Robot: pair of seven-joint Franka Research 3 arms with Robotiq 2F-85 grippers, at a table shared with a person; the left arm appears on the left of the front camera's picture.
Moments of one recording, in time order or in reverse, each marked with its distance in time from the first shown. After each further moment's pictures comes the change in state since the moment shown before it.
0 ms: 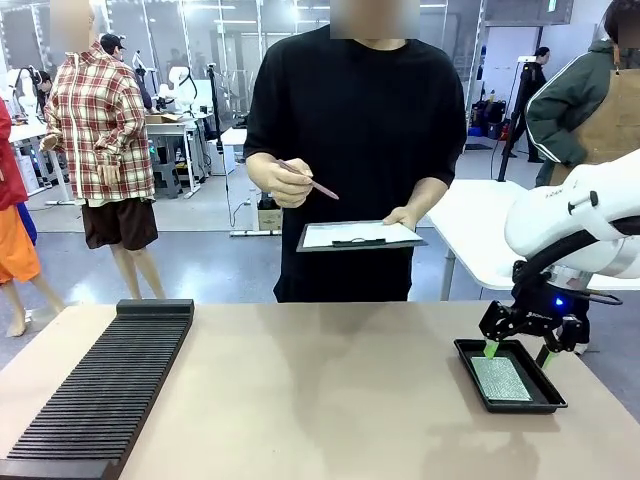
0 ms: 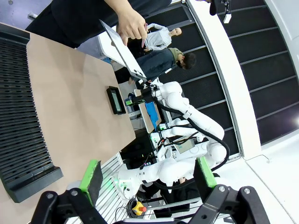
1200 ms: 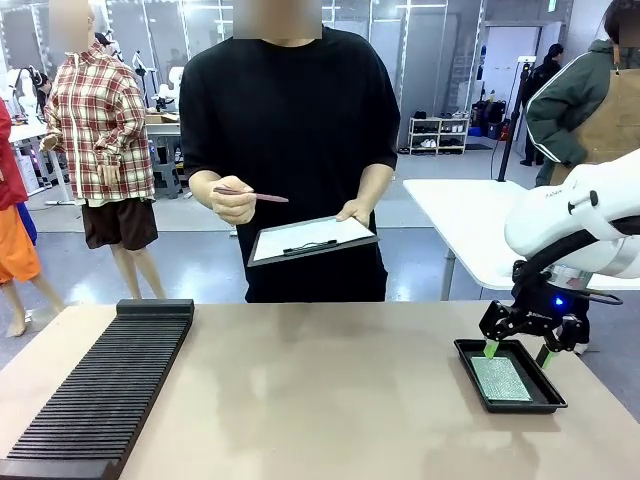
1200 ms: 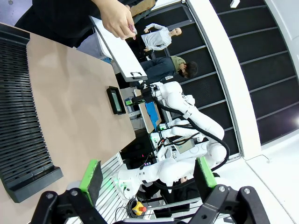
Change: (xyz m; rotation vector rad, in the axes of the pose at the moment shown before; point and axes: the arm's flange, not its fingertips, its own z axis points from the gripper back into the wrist) left arm 0.000 0.000 0.000 0.000 0.000 0.000; right arm 0.000 0.000 0.000 0.000 -0.001 0.000
